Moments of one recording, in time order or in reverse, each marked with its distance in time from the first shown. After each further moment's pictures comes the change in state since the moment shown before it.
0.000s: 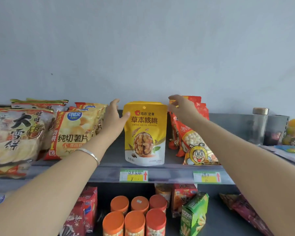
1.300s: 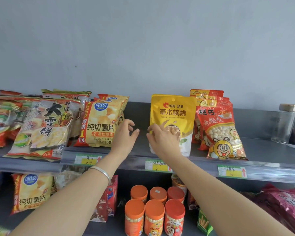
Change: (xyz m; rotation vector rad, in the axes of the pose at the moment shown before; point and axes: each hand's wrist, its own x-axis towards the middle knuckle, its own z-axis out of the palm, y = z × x) left_hand -0.058 -0.071 -0.024 0.086 -0.007 0.012; right_hand -0.082 -0.046 0.144 -0.222 -0.004 -0.194
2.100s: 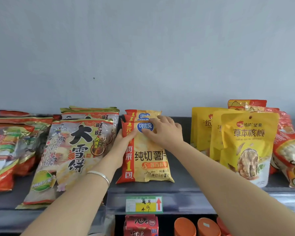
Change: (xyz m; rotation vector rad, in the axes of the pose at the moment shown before) left_hand 0.133 -0.149 -0.106 -0.733 -0.268 -0.489; right_hand 0.172 -0.108 0.116 -0.218 -0.122 0.151
